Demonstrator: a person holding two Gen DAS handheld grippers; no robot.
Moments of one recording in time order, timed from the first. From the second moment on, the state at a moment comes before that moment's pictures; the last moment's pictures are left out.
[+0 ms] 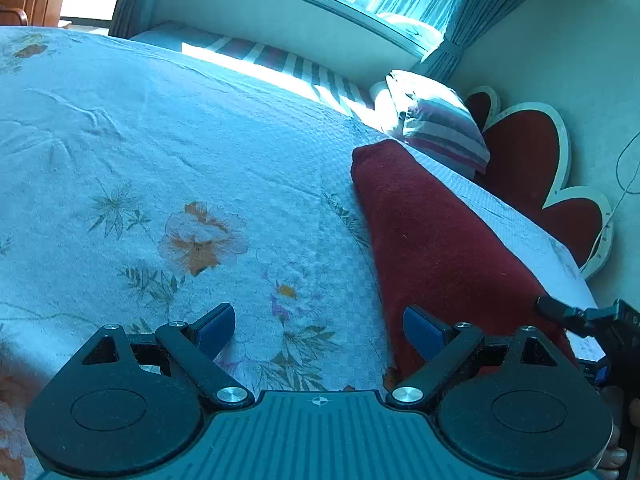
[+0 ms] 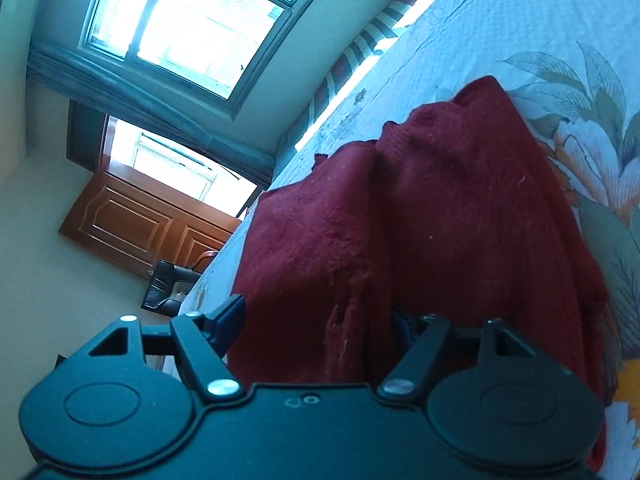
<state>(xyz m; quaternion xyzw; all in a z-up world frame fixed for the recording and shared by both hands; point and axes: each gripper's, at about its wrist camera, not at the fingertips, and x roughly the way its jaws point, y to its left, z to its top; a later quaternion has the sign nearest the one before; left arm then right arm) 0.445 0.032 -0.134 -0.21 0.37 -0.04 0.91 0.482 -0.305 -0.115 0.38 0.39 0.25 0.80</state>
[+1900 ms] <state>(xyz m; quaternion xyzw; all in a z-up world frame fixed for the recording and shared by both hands) 0.500 -0.016 -0.104 -0.11 0.37 -0.05 0.92 0.513 -0.350 -0.105 0.31 0.43 0.32 0.78</state>
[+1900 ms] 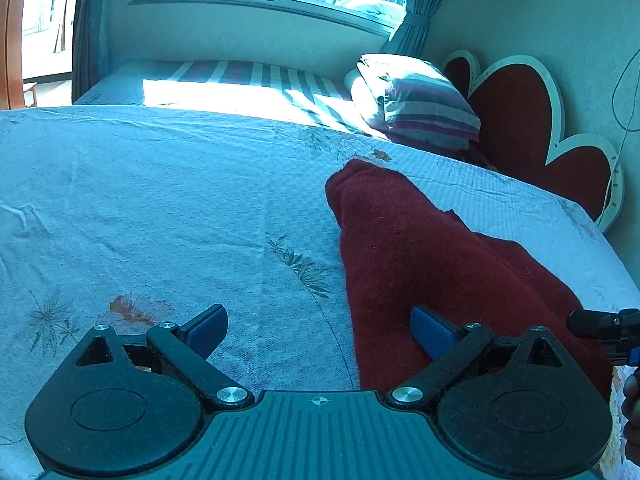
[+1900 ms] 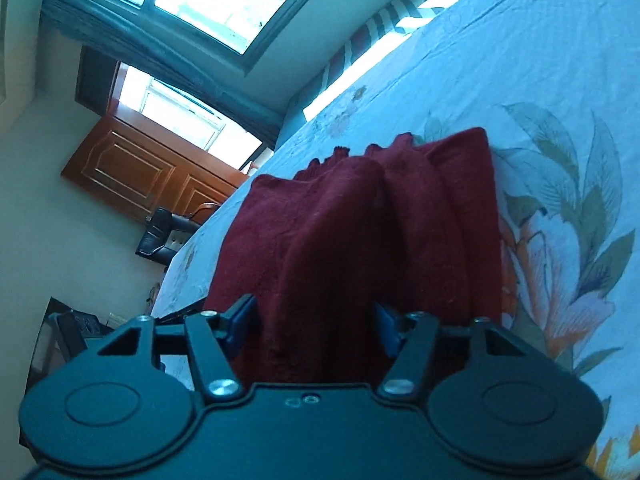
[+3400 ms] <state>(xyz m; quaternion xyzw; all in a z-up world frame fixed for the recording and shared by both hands) 0.487 -0.066 -0.094 -0.06 0.36 -0.07 0.93 0.453 -0.305 -0.074 0.00 0.37 0.14 0.92</state>
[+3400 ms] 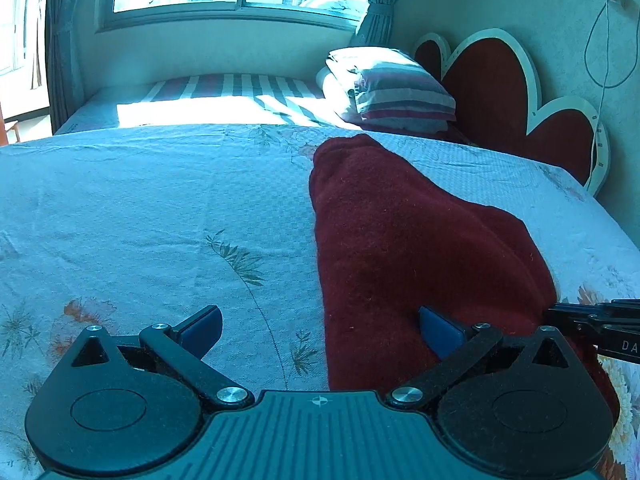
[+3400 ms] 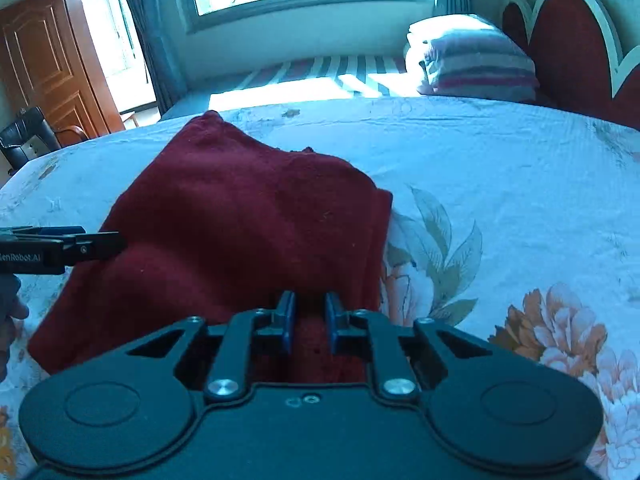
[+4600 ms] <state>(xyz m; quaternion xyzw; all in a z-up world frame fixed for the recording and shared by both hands) 0.548 -0.067 -0.071 -0.02 0.33 -0.06 0.94 0.506 -0.281 -0.053 -0.09 0.34 0.10 0.93</state>
